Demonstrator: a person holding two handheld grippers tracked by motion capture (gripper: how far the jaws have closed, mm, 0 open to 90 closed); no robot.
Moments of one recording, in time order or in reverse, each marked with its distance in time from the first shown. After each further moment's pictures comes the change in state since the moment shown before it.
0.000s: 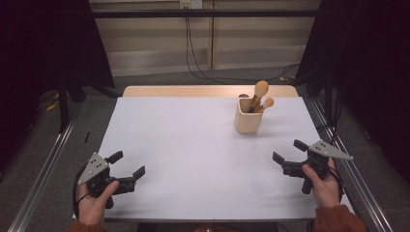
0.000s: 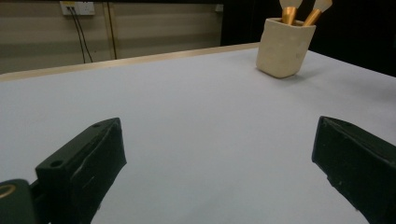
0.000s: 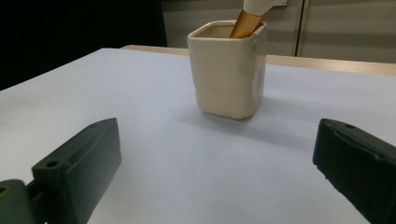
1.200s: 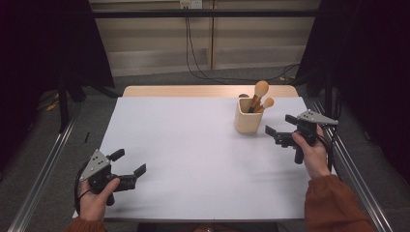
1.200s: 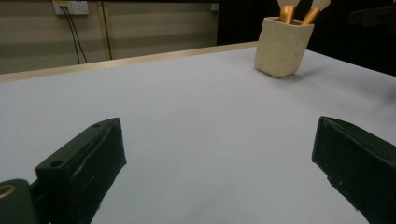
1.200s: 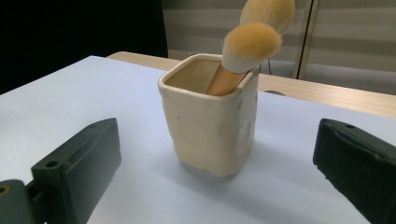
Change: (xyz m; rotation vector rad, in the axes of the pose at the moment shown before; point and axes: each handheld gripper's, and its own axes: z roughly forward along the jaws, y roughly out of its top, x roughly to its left) left arm 0.005 0.001 0.008 0.004 -0.022 0.004; right arm -0.030 0.050 0.064 0.022 0.025 -0.036
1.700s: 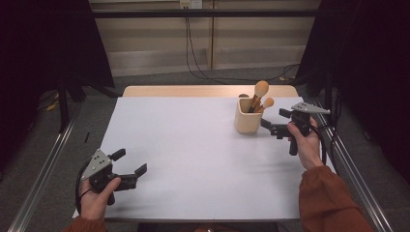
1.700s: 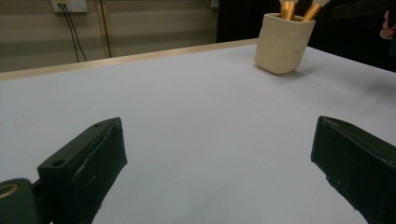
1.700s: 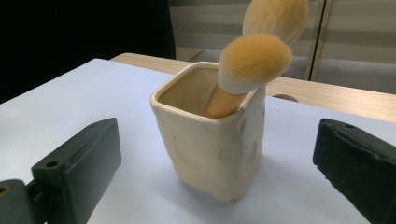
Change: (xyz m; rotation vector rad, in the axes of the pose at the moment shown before) left arm 0.001 0.000 0.001 0.004 -0.003 0.007; right arm -0.011 0.012 0.029 0.021 0.040 0.023
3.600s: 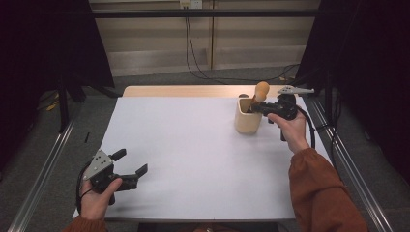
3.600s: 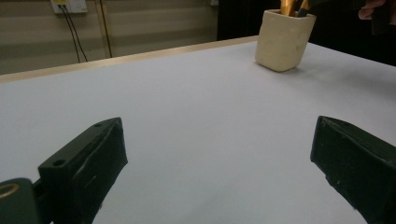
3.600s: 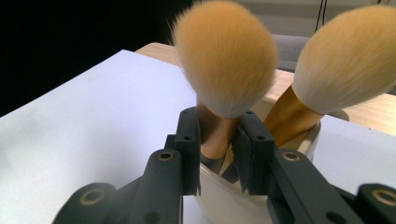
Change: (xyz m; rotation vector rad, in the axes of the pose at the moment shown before) left arm -0.002 0.000 0.003 0.015 0.003 0.021; right arm -0.002 0.037 0.046 0.104 0.149 0.009
